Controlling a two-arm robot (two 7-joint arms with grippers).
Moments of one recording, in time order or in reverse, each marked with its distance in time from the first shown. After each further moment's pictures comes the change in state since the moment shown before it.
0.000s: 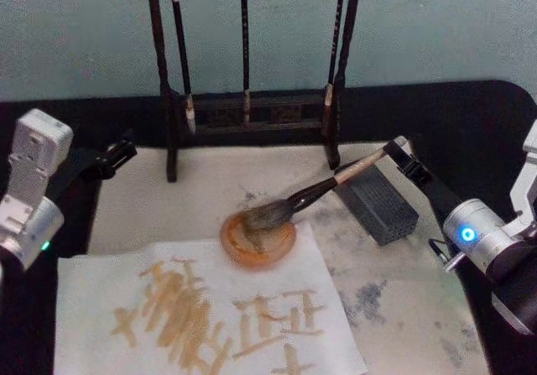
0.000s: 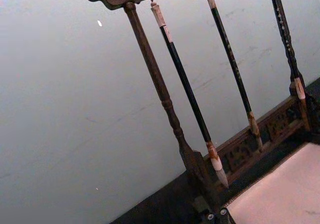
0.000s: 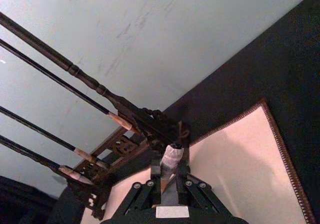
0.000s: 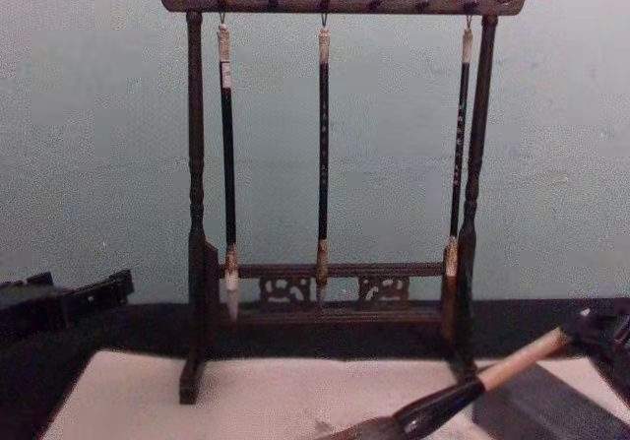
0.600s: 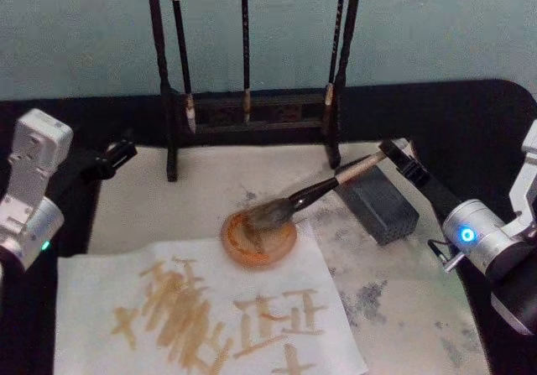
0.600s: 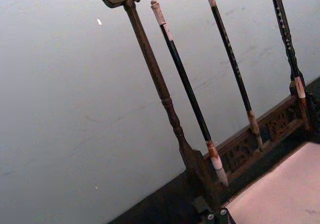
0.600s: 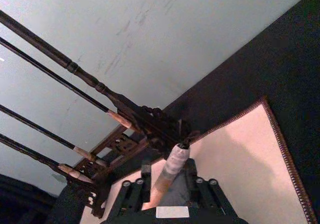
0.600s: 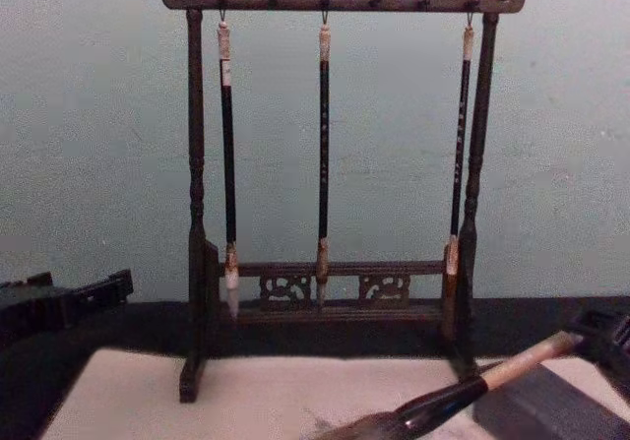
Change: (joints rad) left arm 0.000 0.000 0.000 0.000 0.000 0.000 0.000; right arm 0.000 -0.001 0.000 0.001 -0.001 0.001 0.003
